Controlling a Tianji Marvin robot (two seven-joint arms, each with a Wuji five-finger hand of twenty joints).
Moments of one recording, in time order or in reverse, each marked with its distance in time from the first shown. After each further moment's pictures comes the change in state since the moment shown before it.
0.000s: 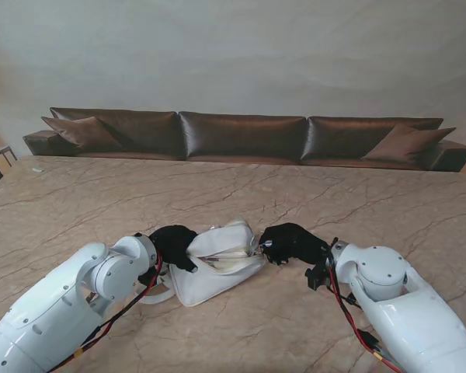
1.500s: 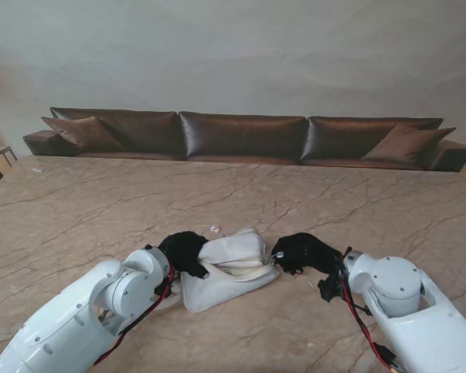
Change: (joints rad) left arm 0.059 -0.031 0.042 -0.053 0.015 0.126 0.113; right arm -0.115 0.025 0.096 -0.108 -0.139 0.034 -0.020; left_hand 0.027 -0.065 0.000 -0.043 0.071 0.015 -0.050 -0.146 0.080 0.023 -0.056 -0.079 0.109 -0.010 -0.057 -0.150 0.246 0.000 0.113 -0.032; right_hand 0.000 0.000 -0.025 -0.004 0.000 -0.013 -0.025 -0.050 0.000 -0.029 0.009 0.002 -0.012 0.002 0.000 0.010 -0.010 0.000 -0.001 0.000
